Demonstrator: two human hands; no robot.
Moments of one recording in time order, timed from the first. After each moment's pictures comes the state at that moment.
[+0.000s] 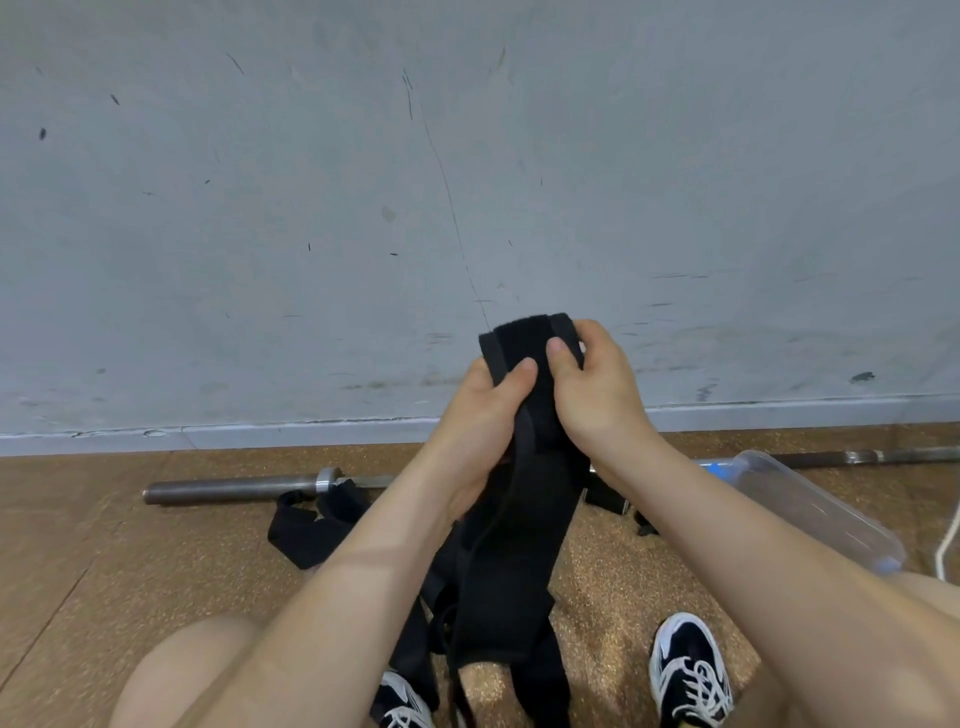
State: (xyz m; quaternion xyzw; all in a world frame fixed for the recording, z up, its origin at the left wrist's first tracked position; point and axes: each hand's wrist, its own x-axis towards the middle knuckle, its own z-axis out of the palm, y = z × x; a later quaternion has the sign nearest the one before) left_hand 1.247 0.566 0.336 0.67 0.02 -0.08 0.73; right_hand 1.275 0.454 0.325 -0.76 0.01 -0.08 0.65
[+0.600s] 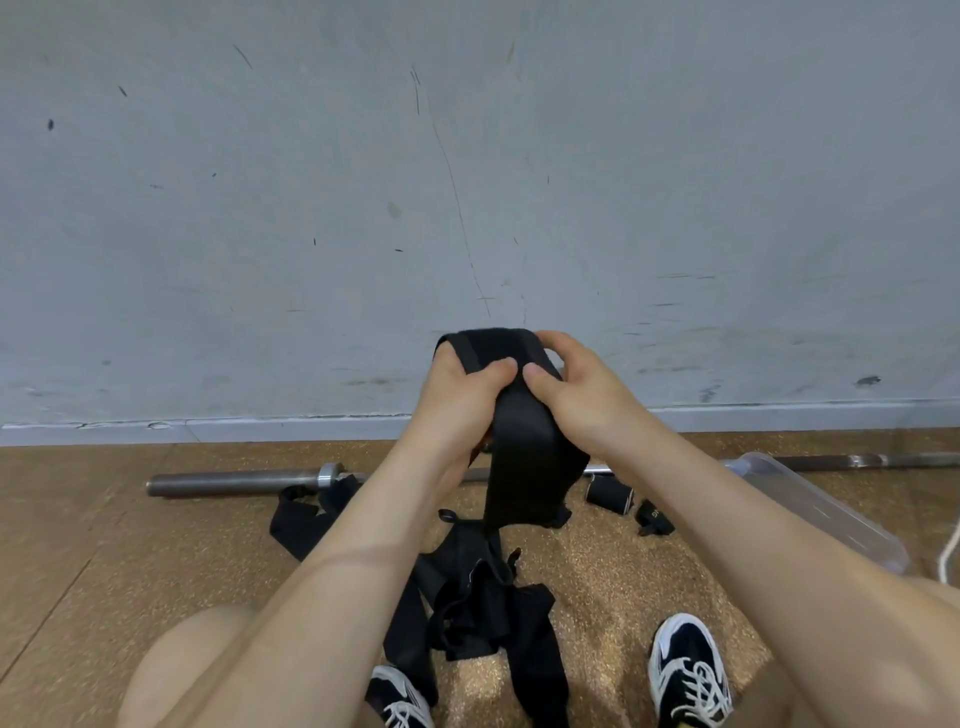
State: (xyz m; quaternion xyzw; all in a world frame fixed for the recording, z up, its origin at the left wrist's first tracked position) left_hand 1.259 0.579 0.340 0.69 0.11 -0.01 0.72; right_hand 1.273 0.448 0.329 -0.81 -0.09 0.07 0.58
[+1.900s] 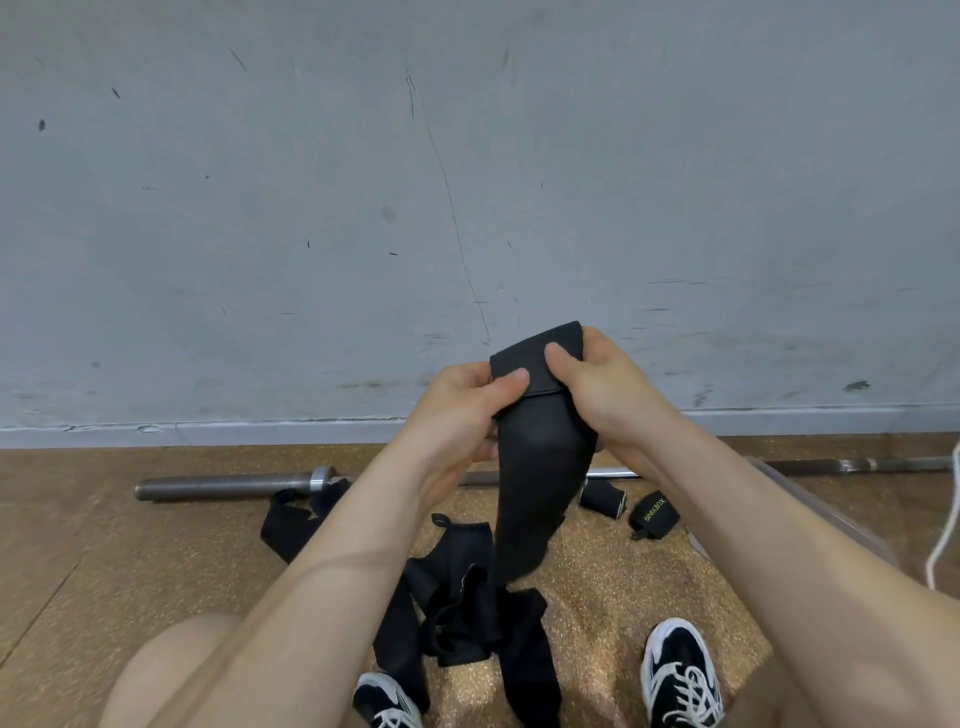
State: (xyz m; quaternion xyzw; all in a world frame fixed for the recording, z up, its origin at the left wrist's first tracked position) left_hand 1.250 0.580 0.343 0.71 0.05 -0.11 0.69; right_hand 1.284 0.436 0.337 -0.74 -0.01 0.08 0.67
